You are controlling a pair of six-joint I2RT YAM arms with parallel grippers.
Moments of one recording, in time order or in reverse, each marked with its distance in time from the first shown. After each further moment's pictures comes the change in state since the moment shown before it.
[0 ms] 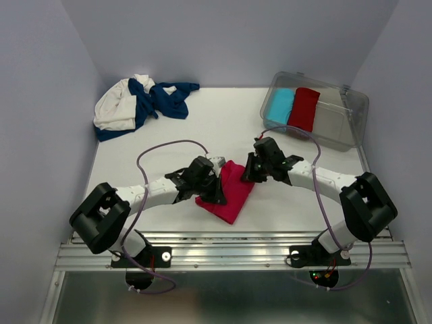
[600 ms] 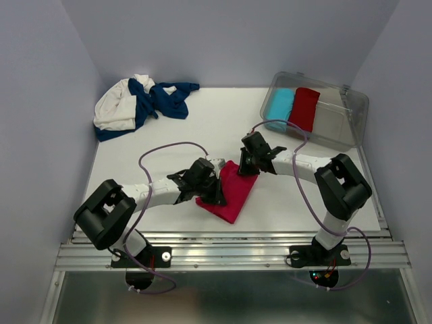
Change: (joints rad) left arm 0.000 0.068 -0.031 0.065 -0.004 -0.011; right arm 0.001 0.231 0.176 -0.016 0.161 -0.037
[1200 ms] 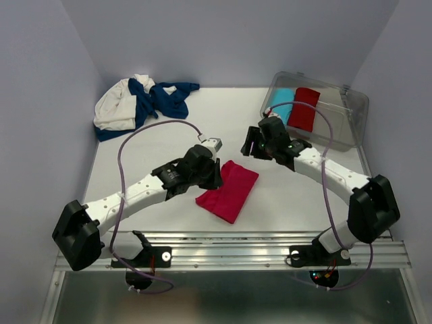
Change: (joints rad) left arm -0.035 -0.224 0.210 -0.301 -0.271 0.051; right arm -0.035 -0.217 0.057 -0.083 0.103 -0.064
